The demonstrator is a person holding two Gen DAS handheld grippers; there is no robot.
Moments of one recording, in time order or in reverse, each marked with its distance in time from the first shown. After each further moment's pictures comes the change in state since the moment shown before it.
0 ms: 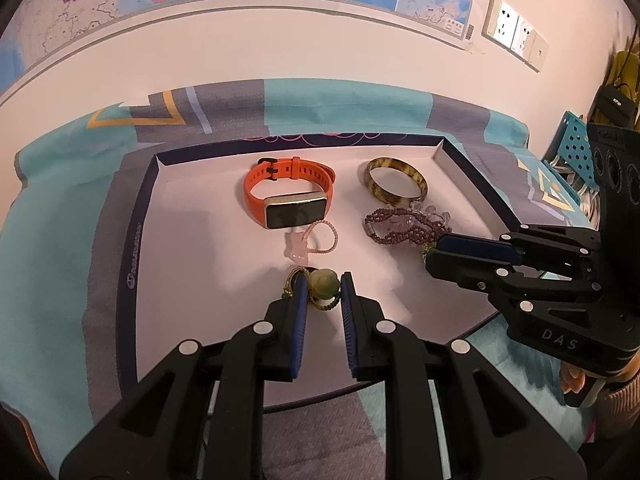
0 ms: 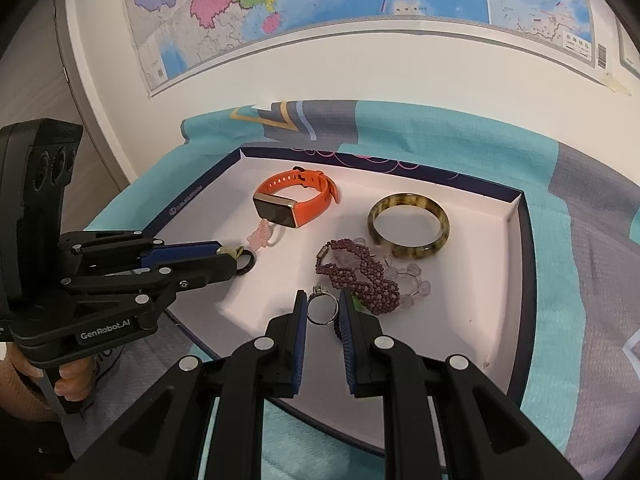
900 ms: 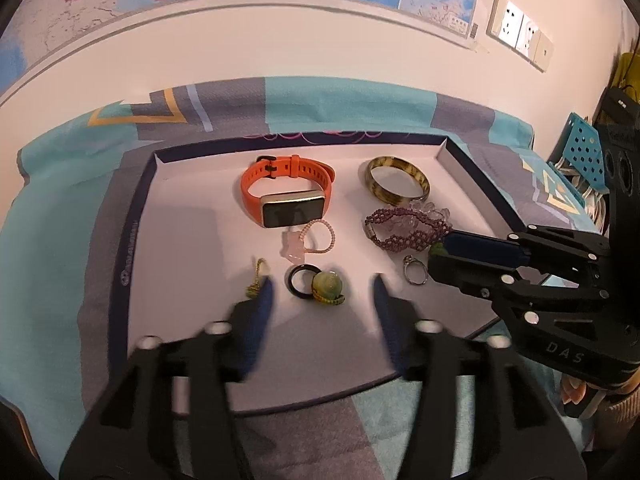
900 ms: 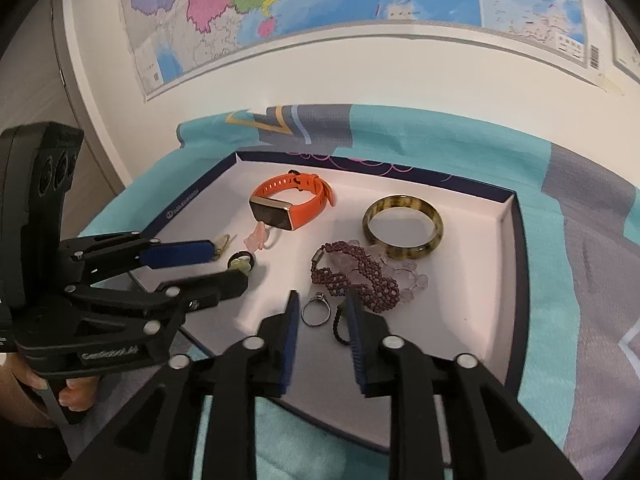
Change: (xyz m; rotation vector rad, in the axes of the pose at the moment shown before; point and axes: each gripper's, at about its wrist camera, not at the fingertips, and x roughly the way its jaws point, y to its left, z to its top) left arm -0.001 -0.006 -0.002 -0.011 -0.012 0.022; right arm -0.005 0.000 -0.002 0.013 -0.023 -0.018
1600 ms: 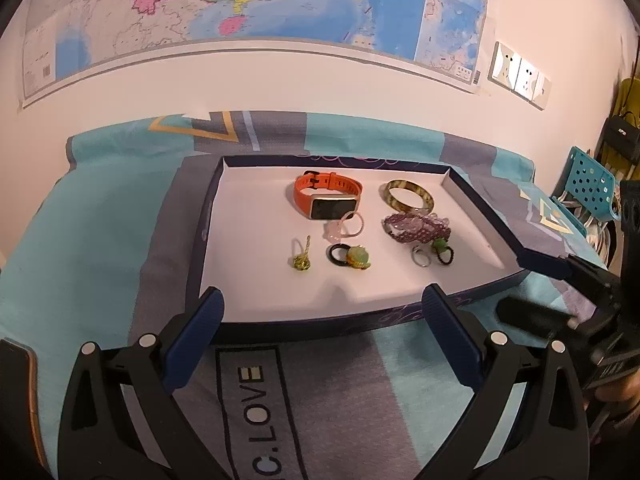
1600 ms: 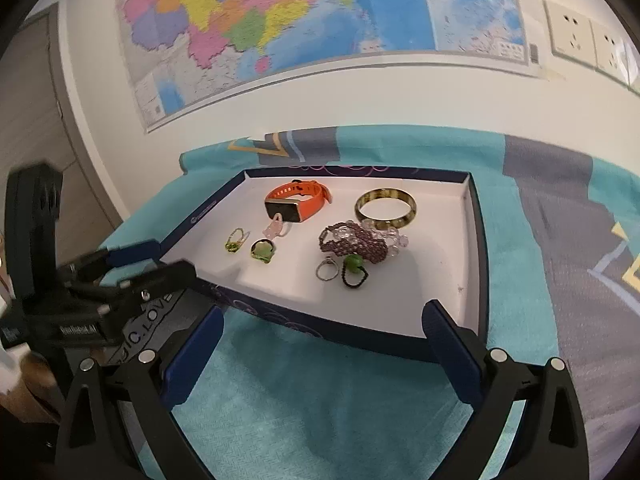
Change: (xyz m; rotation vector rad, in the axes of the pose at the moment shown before) left arm -0.055 0.020 -0.041 -0.069 -0.144 0.043; right arm -0.047 0.007 -0.038 0.093 -0.119 -0.025
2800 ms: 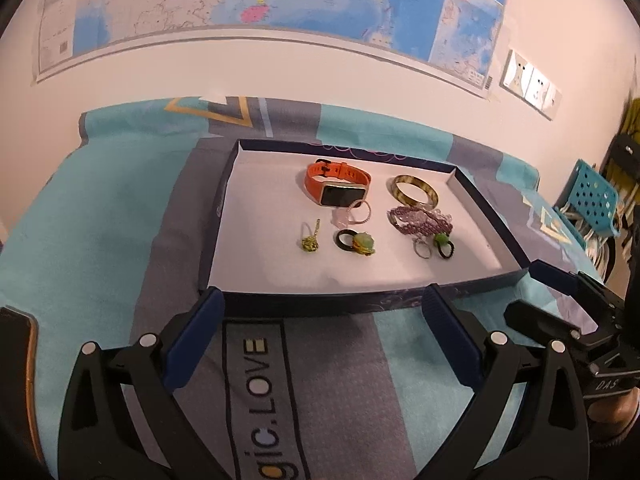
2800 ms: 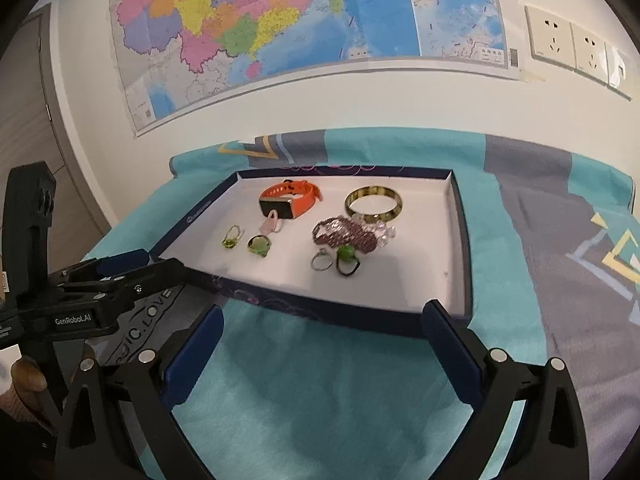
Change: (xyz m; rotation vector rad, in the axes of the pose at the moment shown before) left arm -0.015 0.002 -0.004 -0.055 0.022 0.023; right arm -0.016 0.014 -0.010 0.010 -0.010 -0.065
